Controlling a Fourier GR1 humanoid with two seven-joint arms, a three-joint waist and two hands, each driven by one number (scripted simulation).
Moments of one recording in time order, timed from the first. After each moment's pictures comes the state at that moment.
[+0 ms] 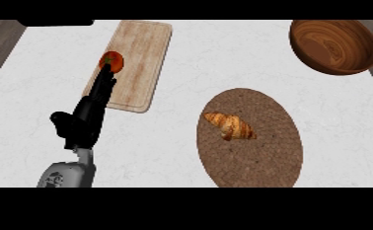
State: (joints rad) left arm -0.12 0.06 -0.04 -1.57 -0.05 0.08 0.09; right arm 0.05 -0.85 -0.25 -1.62 -0.17 0.58 -0.67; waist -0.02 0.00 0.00
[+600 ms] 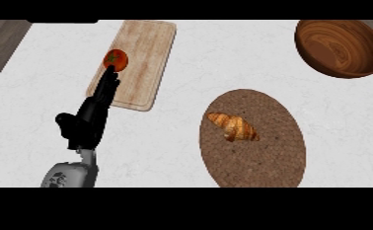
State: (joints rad) left arm -0.12 0.05 -0.06 -1.56 -0.06 0.07 0.08; right arm -0.16 -1.00 -0.37 -1.61 -0.46 0.64 -0.35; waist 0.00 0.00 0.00
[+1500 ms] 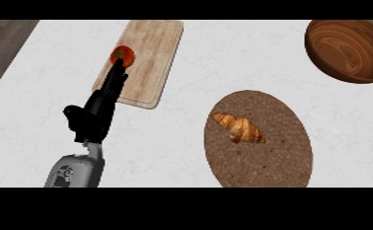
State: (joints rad) left arm -0.18 0.04 -0.07 -1.56 -0.07 0.06 0.12; right arm -0.64 -0.92 -0.10 -1.11 0.11 0.39 -0.49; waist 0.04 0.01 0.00
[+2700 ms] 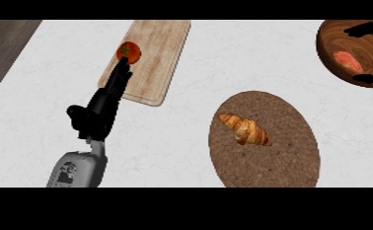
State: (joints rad) left arm -0.20 0.03 -0.07 -1.52 -0.06 0.03 0.08; right arm -0.93 -0.78 0.01 -0.26 0.46 0.30 -0.88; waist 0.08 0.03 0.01
